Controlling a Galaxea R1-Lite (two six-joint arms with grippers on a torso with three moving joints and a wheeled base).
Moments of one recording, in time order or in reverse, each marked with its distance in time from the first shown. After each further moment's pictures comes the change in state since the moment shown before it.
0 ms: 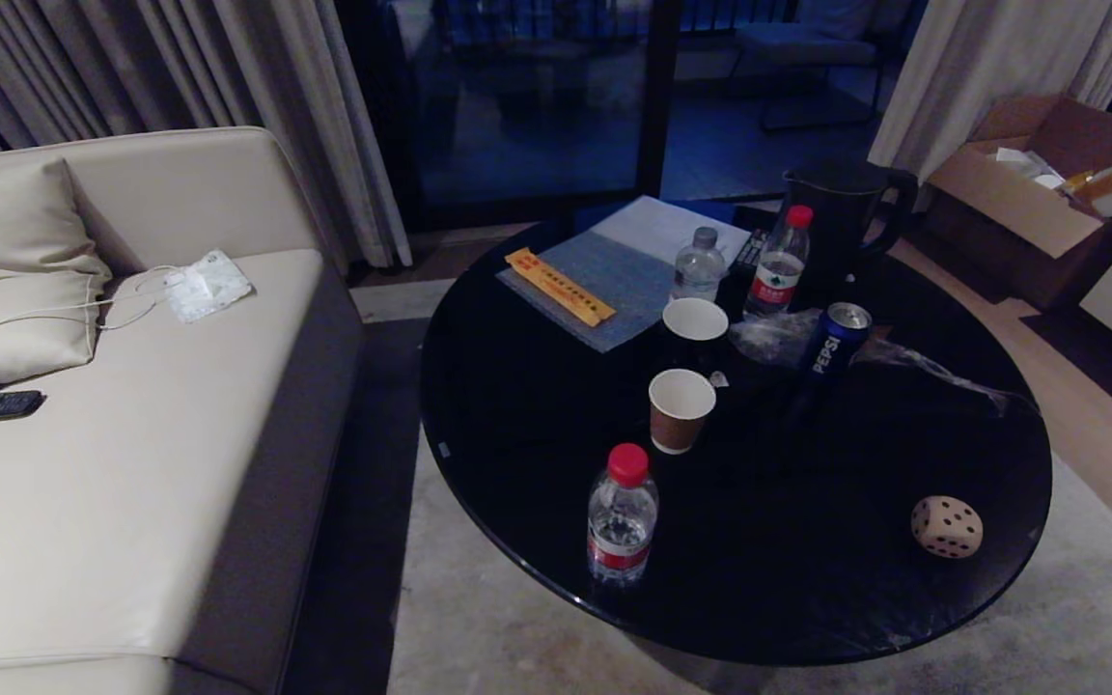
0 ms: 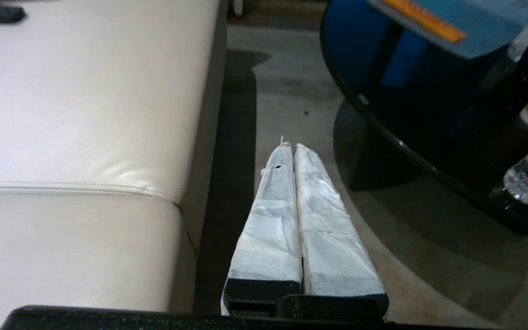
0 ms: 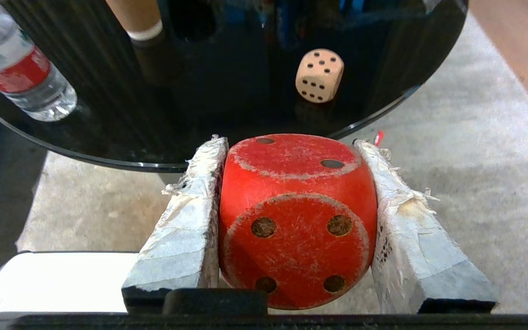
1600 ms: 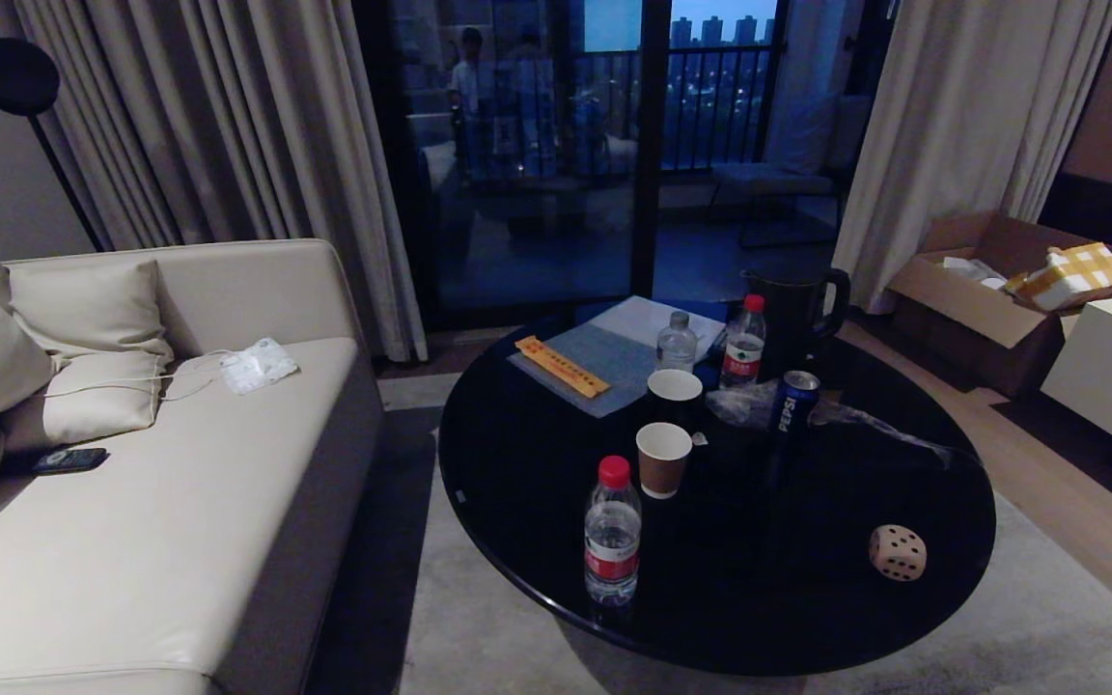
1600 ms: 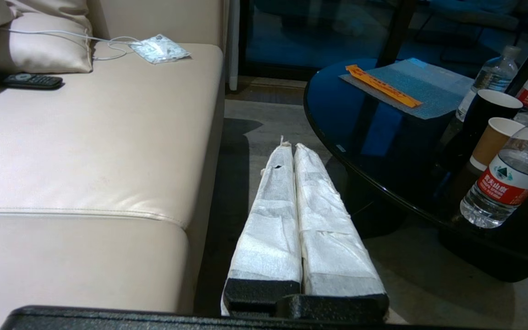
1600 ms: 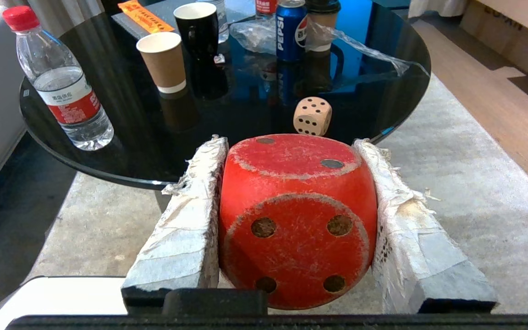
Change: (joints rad) left arm 0.000 0.000 0.000 0.001 0.000 0.000; right arm 0.000 0.000 0.000 0.000 -0.002 0.000
